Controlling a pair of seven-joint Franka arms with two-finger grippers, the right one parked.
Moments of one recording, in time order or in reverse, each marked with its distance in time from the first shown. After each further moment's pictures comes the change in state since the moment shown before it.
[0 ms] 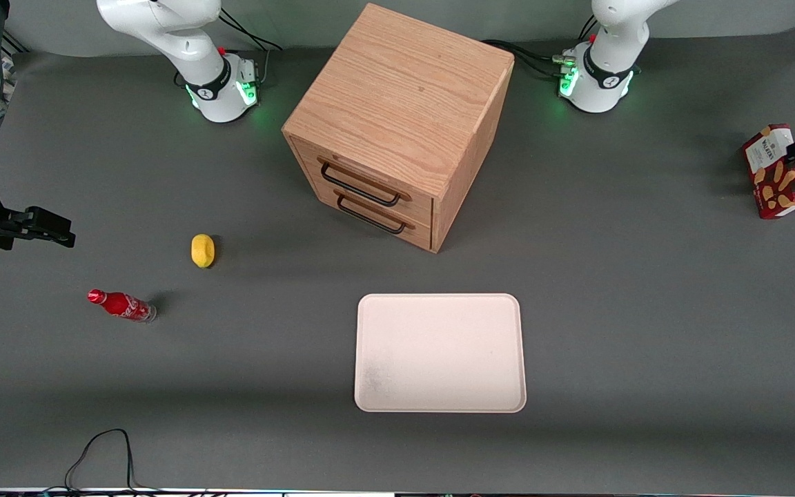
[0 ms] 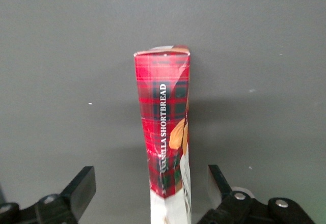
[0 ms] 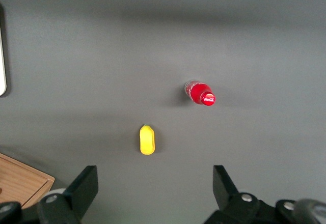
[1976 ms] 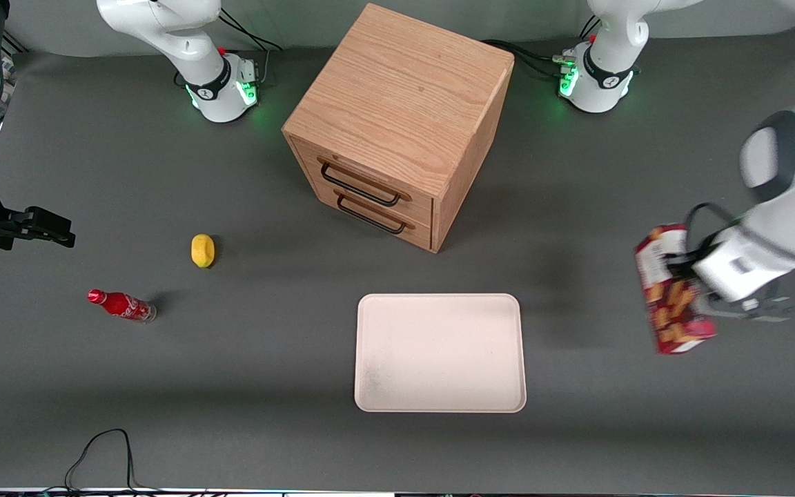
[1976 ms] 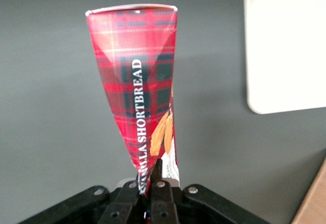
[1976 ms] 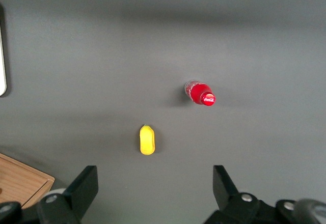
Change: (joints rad) arm -0.439 0.198 -0.585 0.754 -0.133 -0.563 -0.847
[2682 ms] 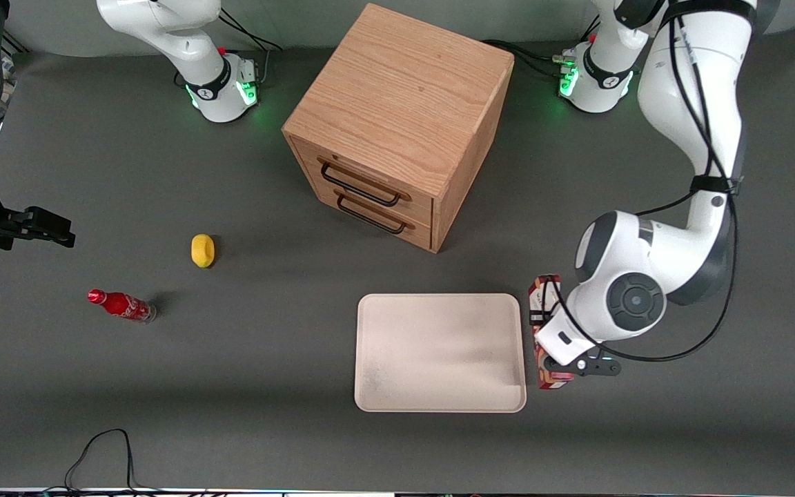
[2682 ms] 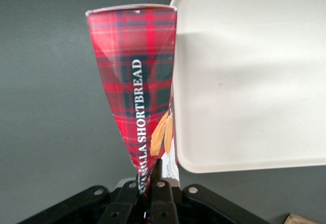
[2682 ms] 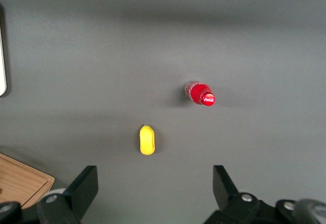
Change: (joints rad) arm -0.308 0.416 0.101 0.363 -0.002 0.019 -0.239
